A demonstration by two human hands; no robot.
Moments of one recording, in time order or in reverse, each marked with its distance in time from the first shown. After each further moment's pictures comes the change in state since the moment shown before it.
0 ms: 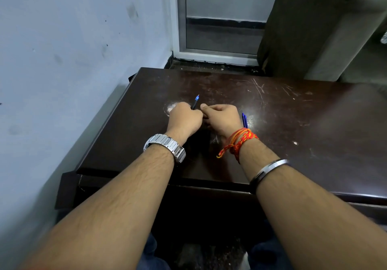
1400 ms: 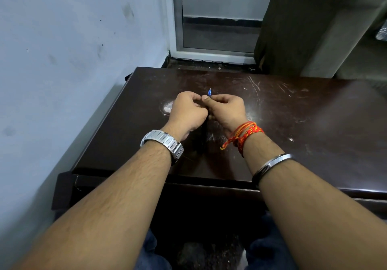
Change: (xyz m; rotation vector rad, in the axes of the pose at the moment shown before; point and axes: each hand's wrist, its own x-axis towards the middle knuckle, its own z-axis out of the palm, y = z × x) left_hand -0.008 0.013 0.004 -0.200 -0.058 0.133; right_hand -0.005 -0.013 -0.021 0.173 0.021 -0.083
